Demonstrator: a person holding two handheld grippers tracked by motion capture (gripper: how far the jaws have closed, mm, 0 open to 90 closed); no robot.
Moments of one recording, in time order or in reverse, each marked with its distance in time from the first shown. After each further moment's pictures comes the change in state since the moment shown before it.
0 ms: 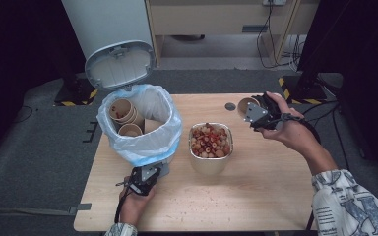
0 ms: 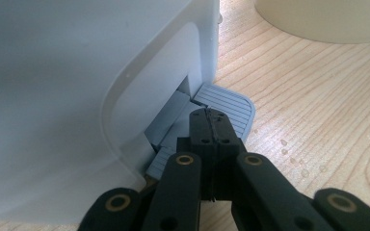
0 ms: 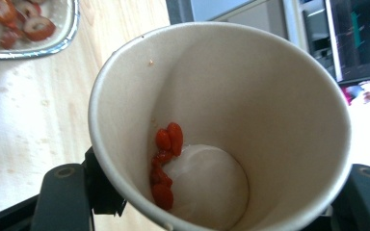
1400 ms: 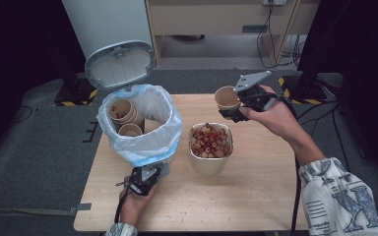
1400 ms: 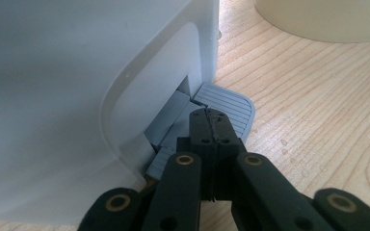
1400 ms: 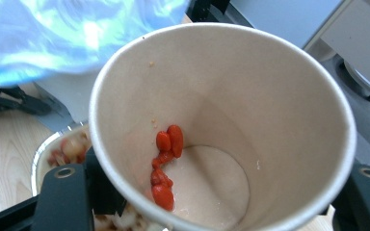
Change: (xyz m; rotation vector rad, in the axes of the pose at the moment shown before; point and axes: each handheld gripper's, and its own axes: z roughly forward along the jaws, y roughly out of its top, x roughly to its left) left arm 0.000 0.000 0.000 -0.001 0.001 0.008; right arm -0.042 0.068 -0.016 -0.239 0.410 0.553
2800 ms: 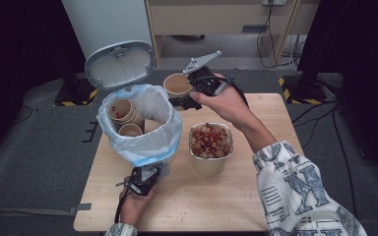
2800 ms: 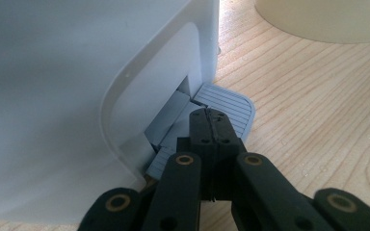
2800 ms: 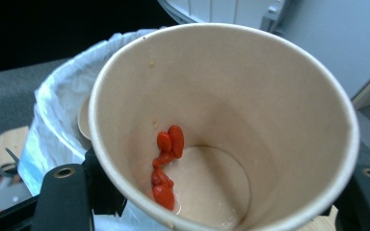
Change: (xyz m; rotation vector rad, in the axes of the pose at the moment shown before) left arm 0.000 0.000 0.000 -0.002 0.002 -0.002; right arm 0.040 0.103 0.055 -0.130 0.165 0.068
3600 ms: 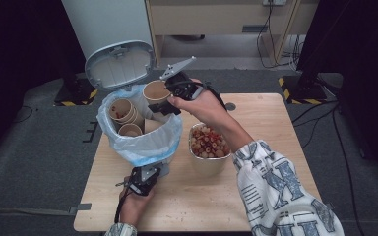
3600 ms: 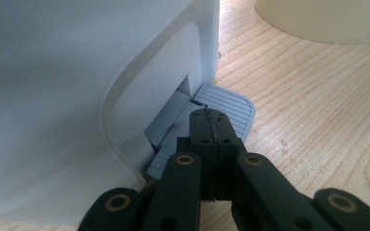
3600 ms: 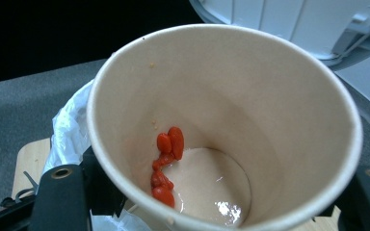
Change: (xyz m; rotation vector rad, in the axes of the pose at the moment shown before) left arm 0.000 0.000 0.000 0.000 -0.003 -0.002; right arm 0.021 0.013 0.048 0.003 0.081 0.002
